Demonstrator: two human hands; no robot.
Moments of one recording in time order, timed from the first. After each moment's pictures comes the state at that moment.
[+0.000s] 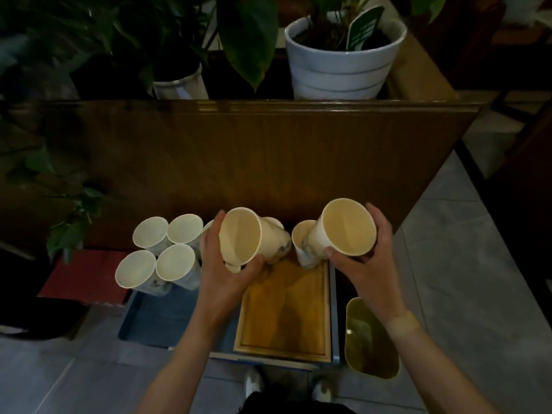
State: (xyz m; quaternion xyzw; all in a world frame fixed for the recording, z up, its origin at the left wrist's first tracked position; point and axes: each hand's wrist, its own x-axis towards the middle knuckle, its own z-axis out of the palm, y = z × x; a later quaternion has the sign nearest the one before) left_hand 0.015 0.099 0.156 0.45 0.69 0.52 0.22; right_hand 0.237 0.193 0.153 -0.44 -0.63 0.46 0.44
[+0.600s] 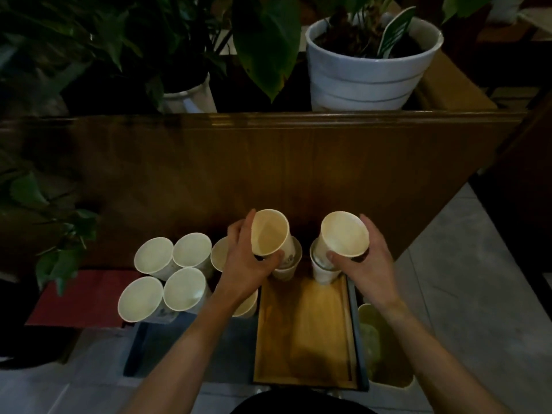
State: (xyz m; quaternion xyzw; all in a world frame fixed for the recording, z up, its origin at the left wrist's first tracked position) left_hand -0.049 0.180 0.110 0.54 0.72 0.39 0.22; right_hand 0.188 0.246 0.101 -0.55 -0.65 0.38 0.36
